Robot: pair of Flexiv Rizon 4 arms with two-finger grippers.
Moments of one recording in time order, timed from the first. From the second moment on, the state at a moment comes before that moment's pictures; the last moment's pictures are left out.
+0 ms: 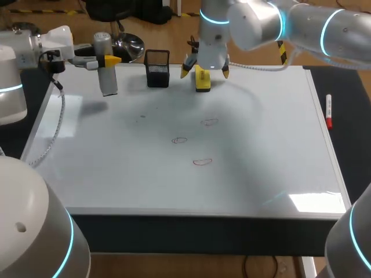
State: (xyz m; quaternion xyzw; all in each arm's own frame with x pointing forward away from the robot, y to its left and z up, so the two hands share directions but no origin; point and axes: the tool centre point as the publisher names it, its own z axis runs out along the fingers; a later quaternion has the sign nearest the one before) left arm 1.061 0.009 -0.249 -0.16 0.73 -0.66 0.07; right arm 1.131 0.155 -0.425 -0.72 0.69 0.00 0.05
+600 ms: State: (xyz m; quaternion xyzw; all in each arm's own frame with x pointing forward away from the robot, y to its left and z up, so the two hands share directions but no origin) left arm 1.061 0.009 -0.249 -0.16 0.73 -0.66 0.07; right arm 1.134 0.153 -0.430 -0.73 0.68 0.00 0.03
